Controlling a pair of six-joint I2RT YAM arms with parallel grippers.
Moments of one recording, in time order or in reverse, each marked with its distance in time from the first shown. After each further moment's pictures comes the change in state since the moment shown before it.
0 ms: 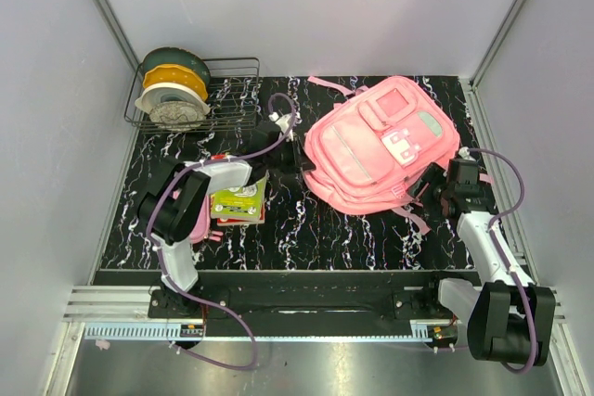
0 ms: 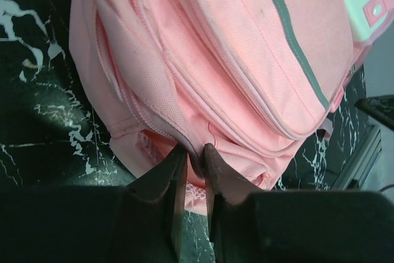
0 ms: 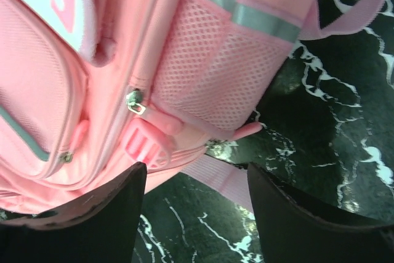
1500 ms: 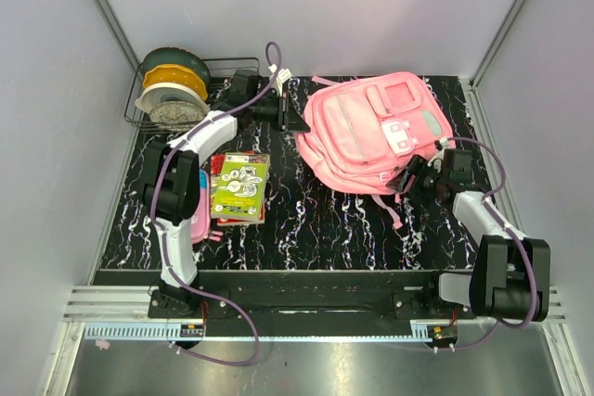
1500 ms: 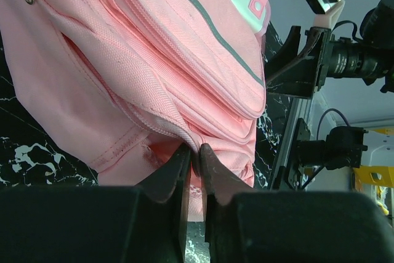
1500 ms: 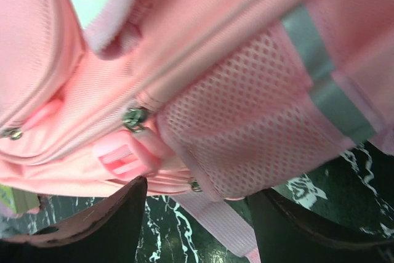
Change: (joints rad) left arm 0.198 0.136 0.542 -0.381 0.563 0.296; right arm 0.000 0.221 0.046 0.151 -0.341 -0.078
